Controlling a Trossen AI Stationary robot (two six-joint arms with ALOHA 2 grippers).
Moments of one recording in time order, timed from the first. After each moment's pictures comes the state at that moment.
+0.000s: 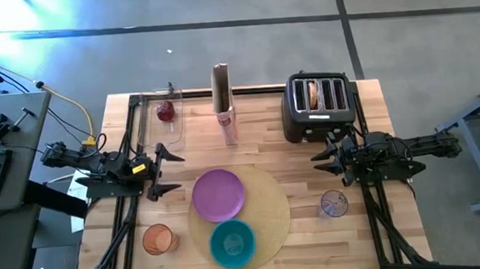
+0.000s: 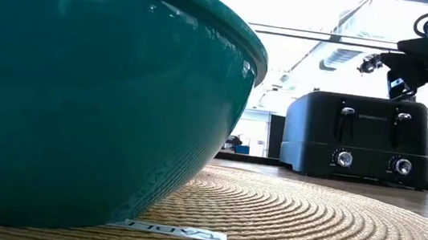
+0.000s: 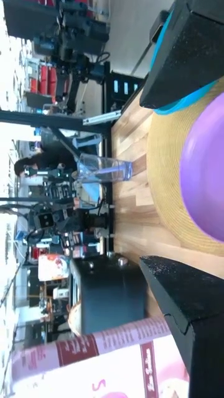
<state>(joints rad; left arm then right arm) -0.31 0.02 0.01 0.06 -0.23 0.01 0.09 0.01 0.01 0.03 -0.07 0.20</state>
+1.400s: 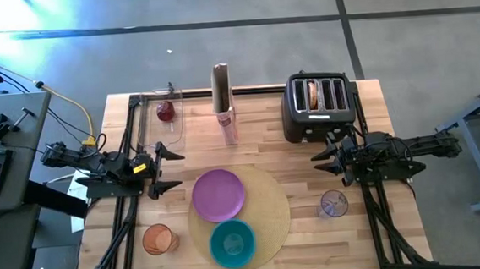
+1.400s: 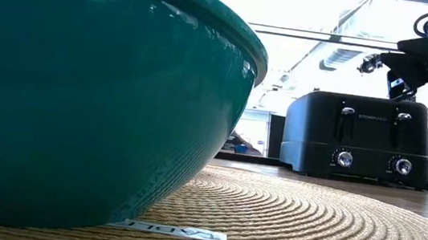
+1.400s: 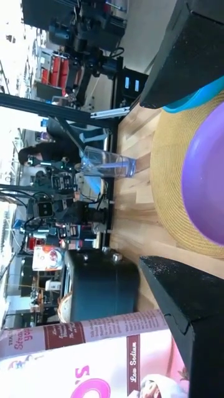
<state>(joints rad) -0.31 0.02 0.01 0.06 -0.27 -0.07 0.09 0.01 0.01 0.03 -0.07 0.20</state>
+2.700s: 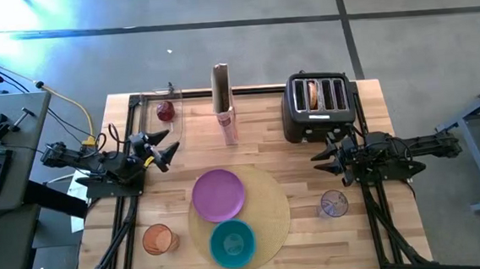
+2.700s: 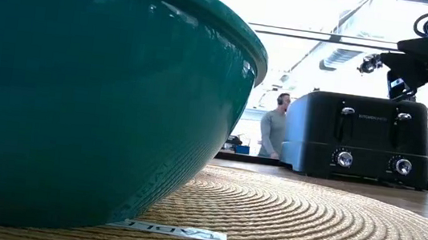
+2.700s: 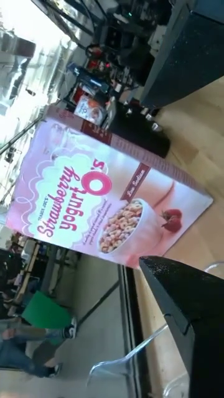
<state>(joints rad) -0.31 0.02 0.01 0.07 -0.95 -0.35 0.09 0.01 0.01 0.03 -0.07 0.20</state>
